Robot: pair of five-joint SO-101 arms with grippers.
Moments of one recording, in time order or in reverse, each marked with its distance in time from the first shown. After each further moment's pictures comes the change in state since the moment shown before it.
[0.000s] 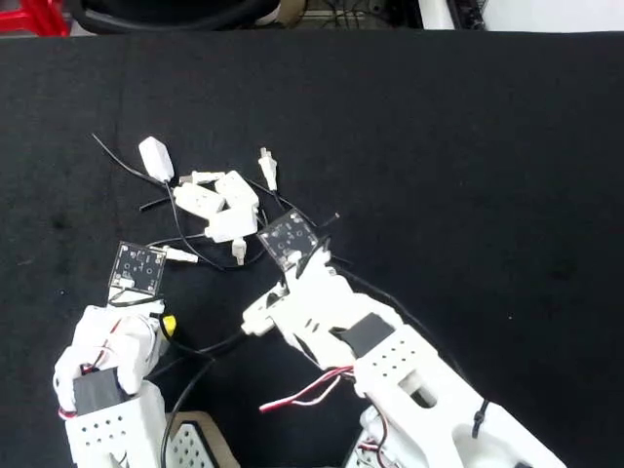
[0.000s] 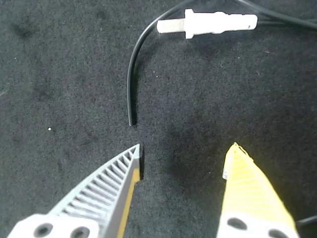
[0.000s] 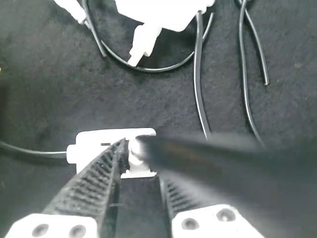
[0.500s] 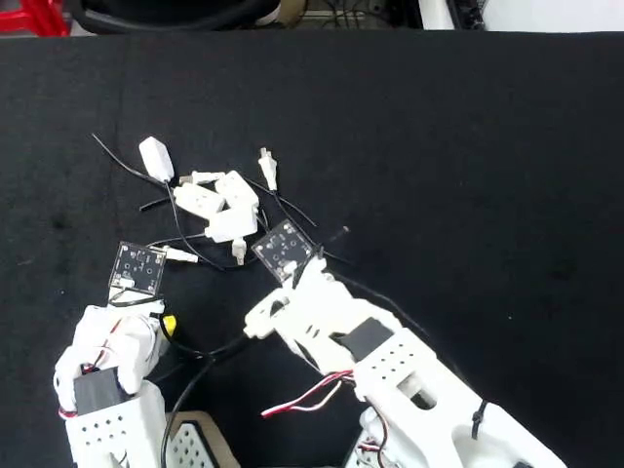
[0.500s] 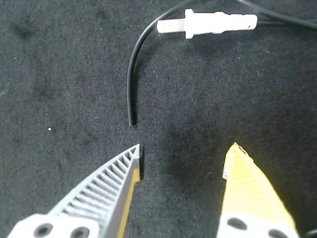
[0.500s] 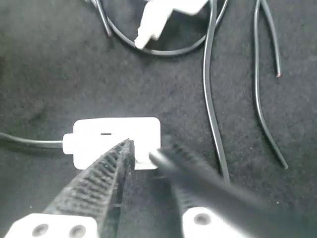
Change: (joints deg) left arm 0.0 0.0 0.0 0.0 0.0; right arm -0.5 -0.1 2.2 -0.4 2.9
